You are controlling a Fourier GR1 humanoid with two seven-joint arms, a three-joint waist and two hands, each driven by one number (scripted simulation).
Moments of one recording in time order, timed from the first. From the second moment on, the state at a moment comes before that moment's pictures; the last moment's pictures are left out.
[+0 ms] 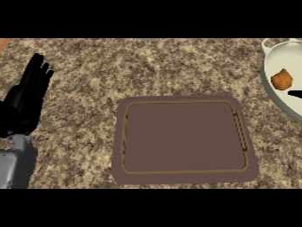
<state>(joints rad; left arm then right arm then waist) -0.25 0.21 0.10 -1.60 0.09 0.11 0.22 -0.78 -0.65 -0.45 -0.35 0.53 0.10 -0.61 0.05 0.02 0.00</state>
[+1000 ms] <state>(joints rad) -0.24 0.19 0.09 -1.63 0.07 0.12 0.22 -0.74 -0.93 -0.68 -0.16 0.30 0.48 -0.66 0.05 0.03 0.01</state>
